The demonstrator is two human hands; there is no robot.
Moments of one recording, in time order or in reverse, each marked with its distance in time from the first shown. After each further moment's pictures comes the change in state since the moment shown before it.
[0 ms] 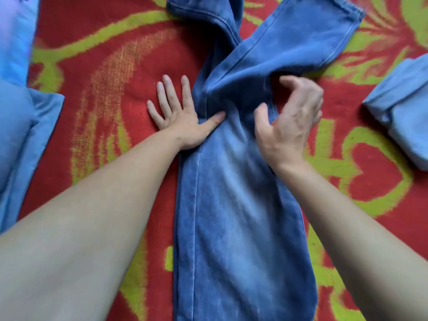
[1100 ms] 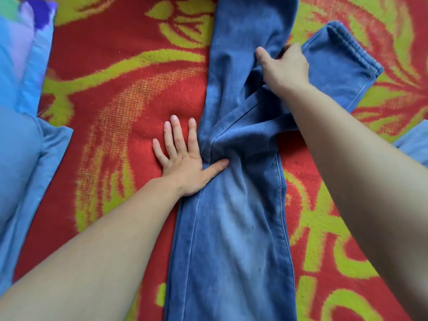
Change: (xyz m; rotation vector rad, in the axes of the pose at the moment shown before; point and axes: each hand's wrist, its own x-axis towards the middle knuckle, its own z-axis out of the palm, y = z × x) left_hand -0.001 0.004 -0.013 0.013 -0.188 -0.020; right_hand 0.204 -0.026 0.090 -0.054 -0.531 0.335
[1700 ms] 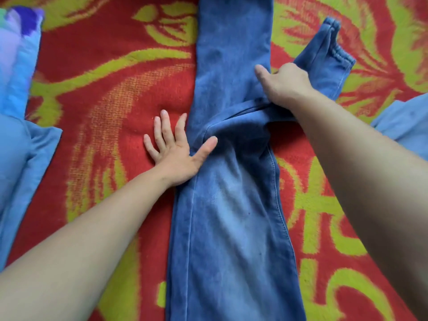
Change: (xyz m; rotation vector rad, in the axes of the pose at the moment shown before) left_hand -0.006 0.000 -0.008 -0.171 0.147 0.011; right_hand -0.041 0.032 -0.025 -0.280 -0.061 0.031
